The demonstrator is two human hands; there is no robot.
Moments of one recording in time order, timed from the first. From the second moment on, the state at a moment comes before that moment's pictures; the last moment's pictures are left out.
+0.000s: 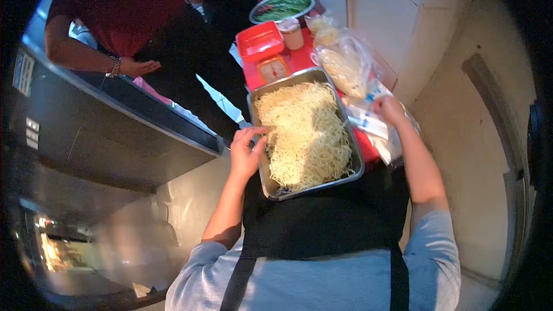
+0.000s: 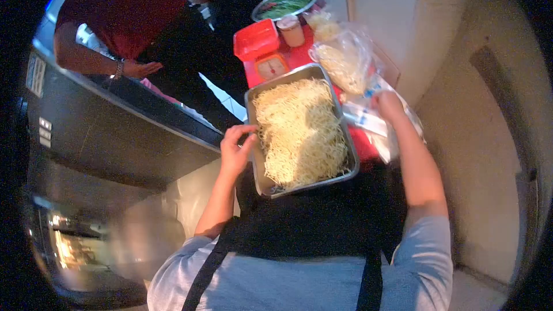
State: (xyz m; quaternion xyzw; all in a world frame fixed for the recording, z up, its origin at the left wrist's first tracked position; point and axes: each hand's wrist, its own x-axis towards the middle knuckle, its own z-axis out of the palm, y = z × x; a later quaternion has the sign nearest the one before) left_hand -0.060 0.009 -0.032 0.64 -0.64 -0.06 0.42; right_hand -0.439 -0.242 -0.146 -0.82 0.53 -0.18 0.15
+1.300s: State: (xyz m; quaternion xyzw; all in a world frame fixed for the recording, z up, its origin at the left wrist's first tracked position) left_hand -0.130 -0.070 -0.055 0.33 -0.23 -0.69 0.60; right_hand -0.405 -0.142 -0.072 -0.30 0.40 -0.65 0.58
